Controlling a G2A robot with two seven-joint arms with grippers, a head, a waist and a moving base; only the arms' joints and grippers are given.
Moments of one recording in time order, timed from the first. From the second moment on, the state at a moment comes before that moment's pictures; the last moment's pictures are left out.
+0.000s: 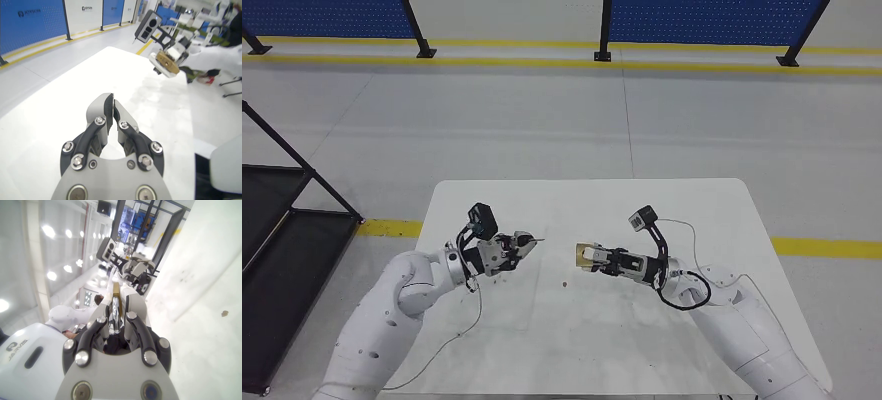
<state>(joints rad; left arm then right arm) 1.51 -1.02 -1.43 -1.67 1.06 -0.87 -0.13 -1.14 -1.14 0.91 -1.37 0.54 -0.46 0.96</state>
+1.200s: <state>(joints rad) 1.45 -0.98 -1.31 -1.59 2.60 0.01 0.79 -1.14 -1.14 0.91 -1.37 0.54 -0.46 0.96</state>
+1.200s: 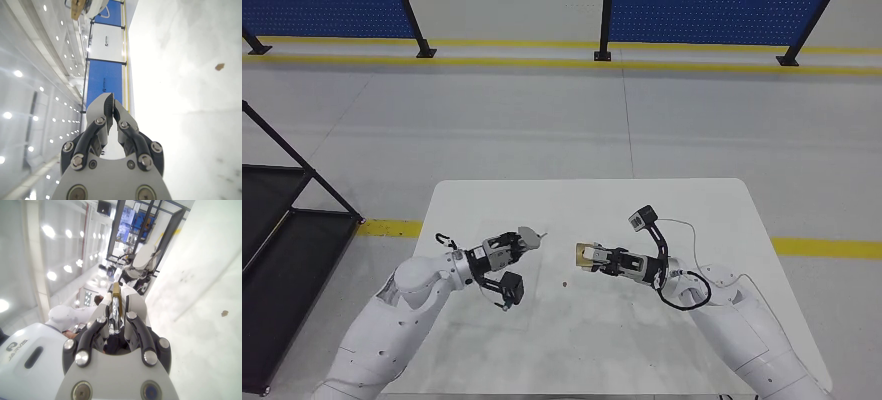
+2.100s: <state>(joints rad) 1.36 -0.96 -1.32 -1.56 2.81 0.21 0.87 -1.14 -1.14 0.91 -1.37 0.54 -0.46 0.96</state>
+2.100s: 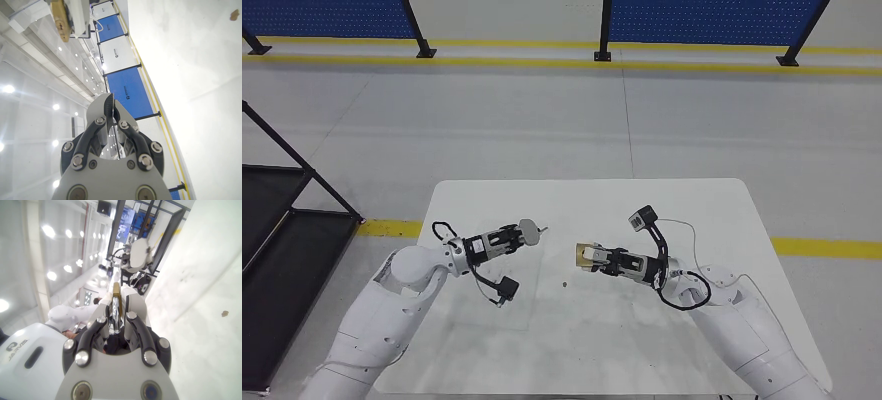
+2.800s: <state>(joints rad) 1.05 -0.94 -1.20 -1.45 2.84 0.36 1.46 -1.14 -1.14 0.91 -1.37 0.54 -0.46 0.96</state>
